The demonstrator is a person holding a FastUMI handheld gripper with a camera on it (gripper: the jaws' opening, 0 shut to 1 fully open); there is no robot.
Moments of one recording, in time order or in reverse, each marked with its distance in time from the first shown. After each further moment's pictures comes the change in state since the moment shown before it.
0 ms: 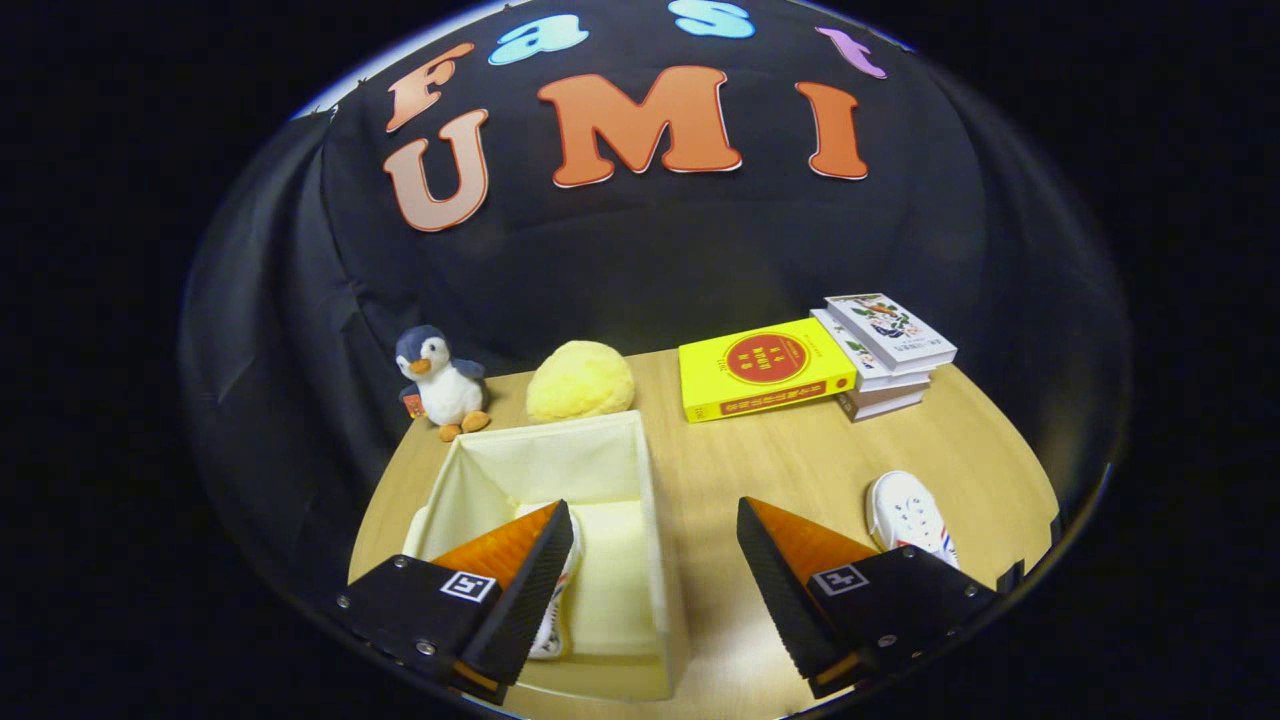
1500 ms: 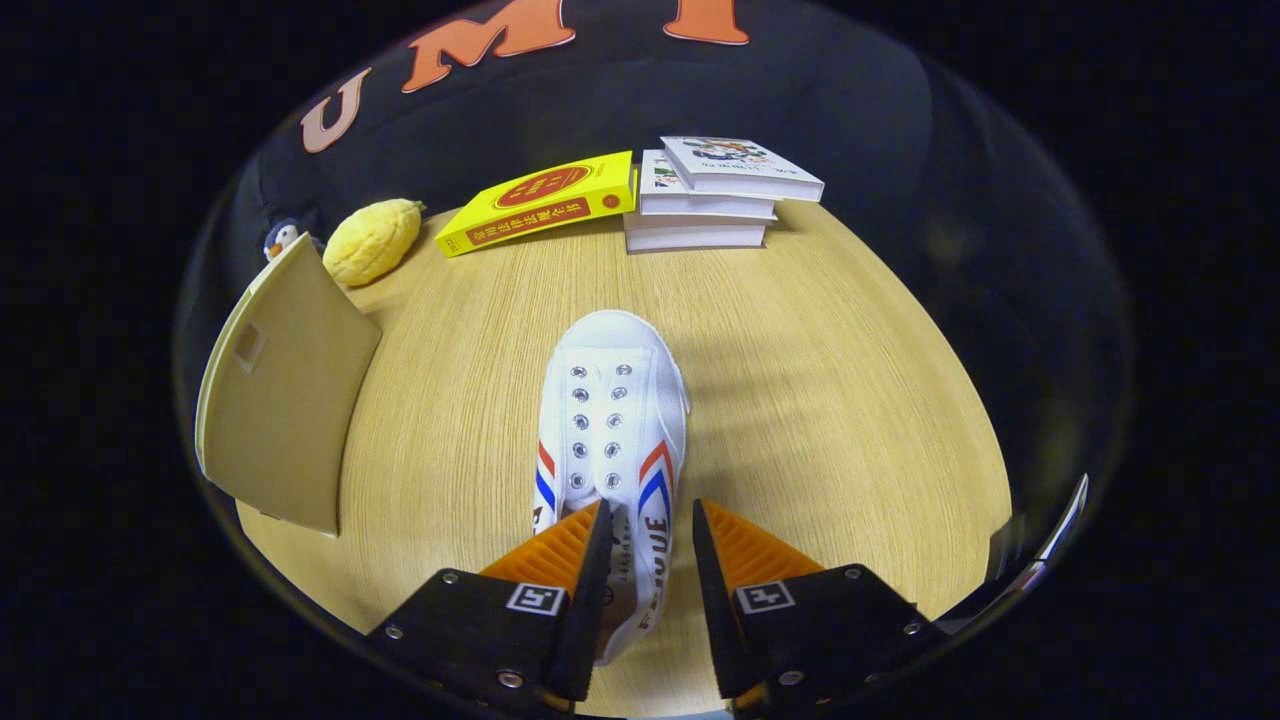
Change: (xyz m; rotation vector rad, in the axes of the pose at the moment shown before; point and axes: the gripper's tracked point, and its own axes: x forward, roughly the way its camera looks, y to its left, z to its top) arm 0.037 -0.272 -0.155 -0.068 0.382 -0.115
